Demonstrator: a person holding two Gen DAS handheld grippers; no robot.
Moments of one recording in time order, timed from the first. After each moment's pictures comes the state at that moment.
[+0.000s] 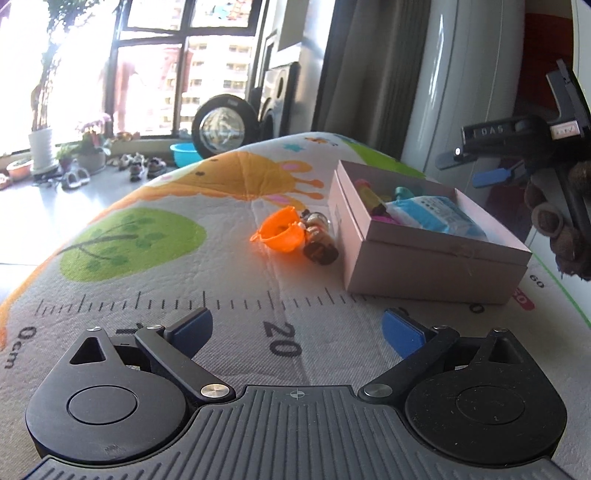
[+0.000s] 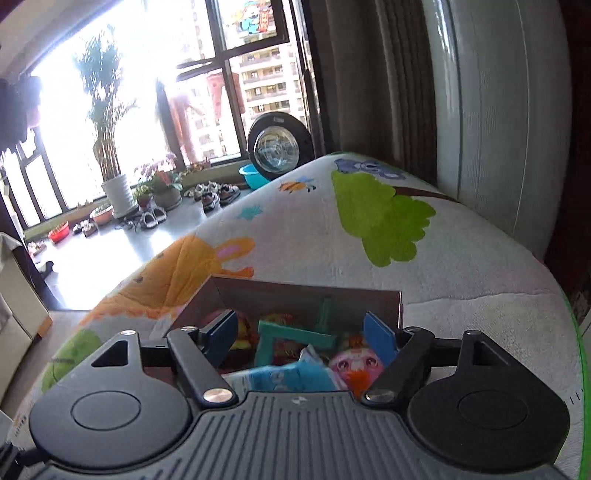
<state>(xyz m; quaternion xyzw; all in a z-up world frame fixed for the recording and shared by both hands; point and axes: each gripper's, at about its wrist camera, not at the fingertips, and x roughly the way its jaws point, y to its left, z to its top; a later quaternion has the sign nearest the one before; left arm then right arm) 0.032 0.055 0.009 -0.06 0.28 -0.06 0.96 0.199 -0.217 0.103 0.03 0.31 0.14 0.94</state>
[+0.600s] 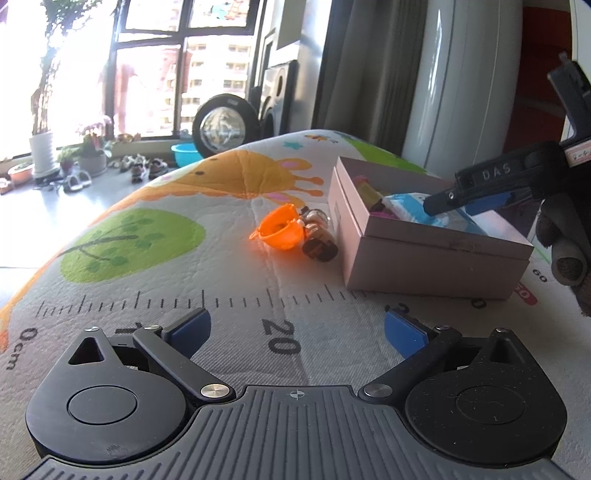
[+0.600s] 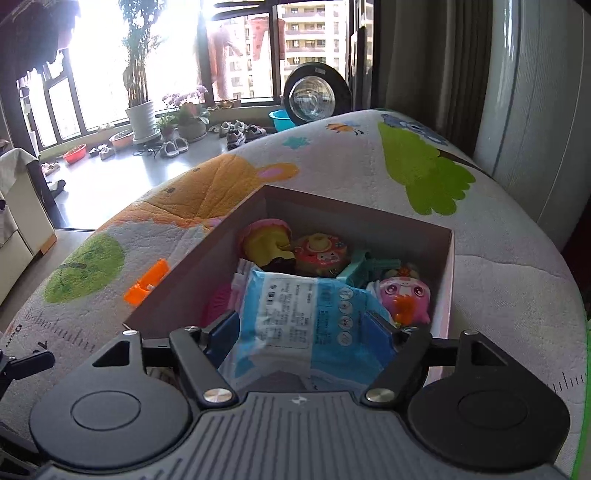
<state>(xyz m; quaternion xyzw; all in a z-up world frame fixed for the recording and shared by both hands) 0.032 0.048 0.008 -0.05 0.28 -0.05 0.96 0.157 -0.175 0.091 -0.05 0.36 0.19 0.91</state>
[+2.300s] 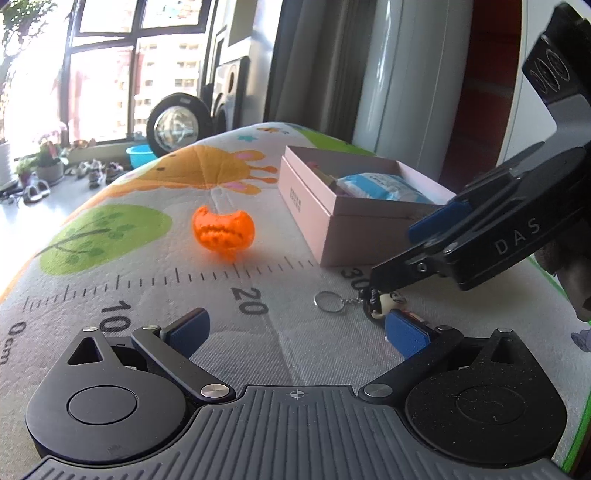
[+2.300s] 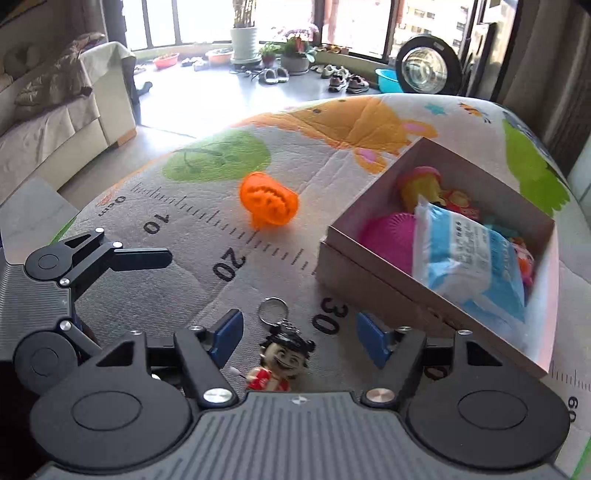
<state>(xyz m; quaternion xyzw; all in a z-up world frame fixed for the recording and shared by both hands) 0.003 0.055 0.005 -0.03 0.29 -0.14 0.95 0.073 -0.118 0.088 -0.16 0.42 0.30 0.84</state>
